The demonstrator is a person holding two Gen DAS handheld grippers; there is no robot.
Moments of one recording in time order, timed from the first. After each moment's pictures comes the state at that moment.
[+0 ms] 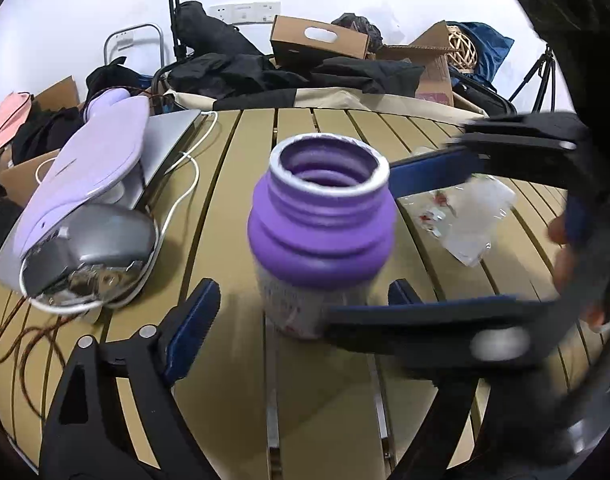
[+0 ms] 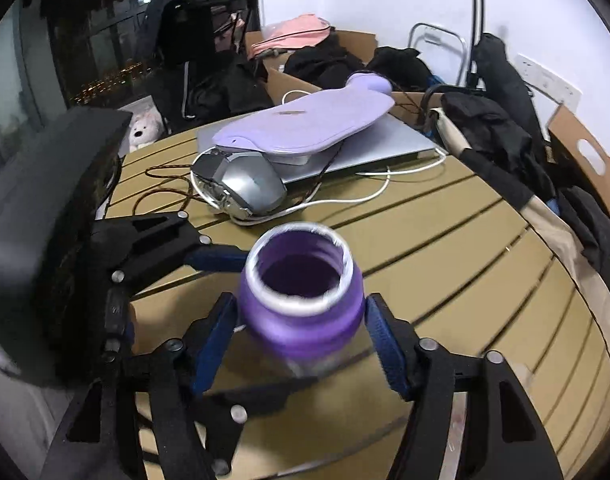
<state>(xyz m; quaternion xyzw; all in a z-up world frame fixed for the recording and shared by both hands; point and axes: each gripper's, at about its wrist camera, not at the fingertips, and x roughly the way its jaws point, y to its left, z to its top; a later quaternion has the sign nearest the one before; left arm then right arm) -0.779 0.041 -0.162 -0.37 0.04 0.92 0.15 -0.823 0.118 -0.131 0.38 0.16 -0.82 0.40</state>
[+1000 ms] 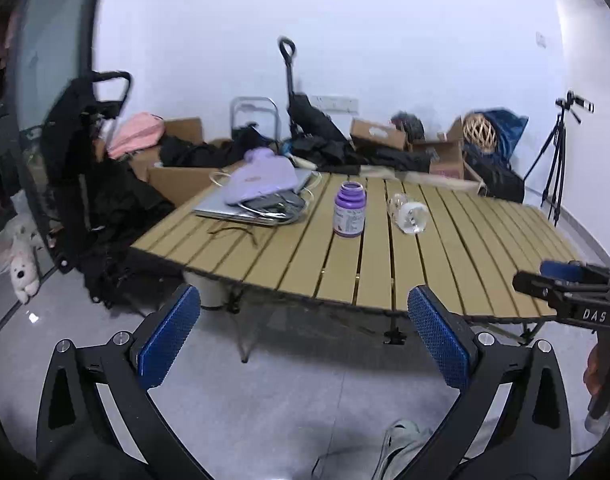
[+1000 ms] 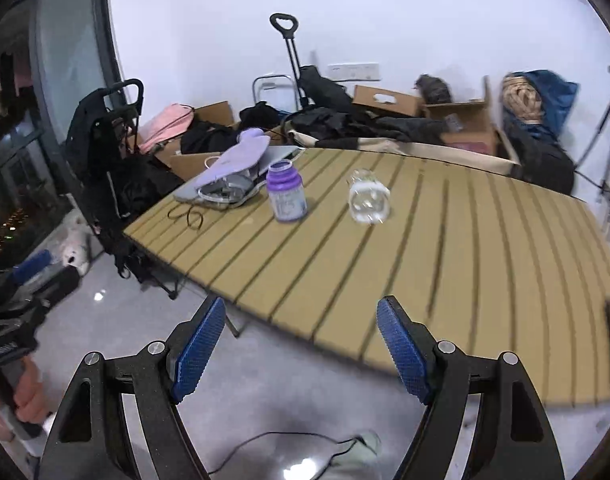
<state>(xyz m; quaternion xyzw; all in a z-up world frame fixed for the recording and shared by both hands) -0.406 -0.006 -0.025 -0.24 -0.01 0.97 -0.01 -0.482 0.226 -0.054 0.34 -0.02 -0.93 0.14</state>
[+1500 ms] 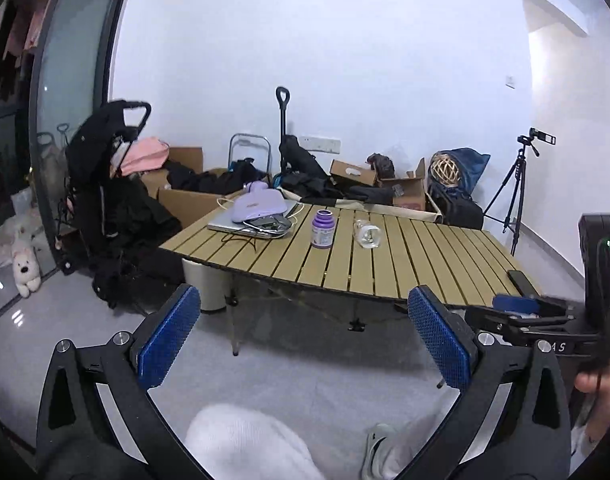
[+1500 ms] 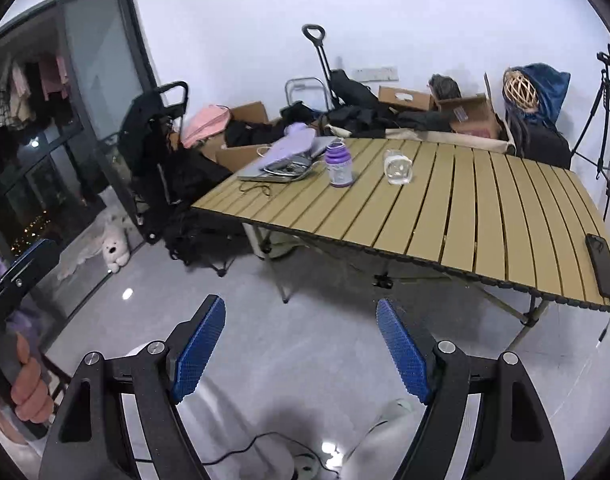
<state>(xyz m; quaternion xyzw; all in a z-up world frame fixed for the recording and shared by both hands) -0.222 -0.003 0.033 -0.19 -0.03 0.98 0.01 -0.307 0.212 -0.013 0.32 -0.04 -0.92 0.21</state>
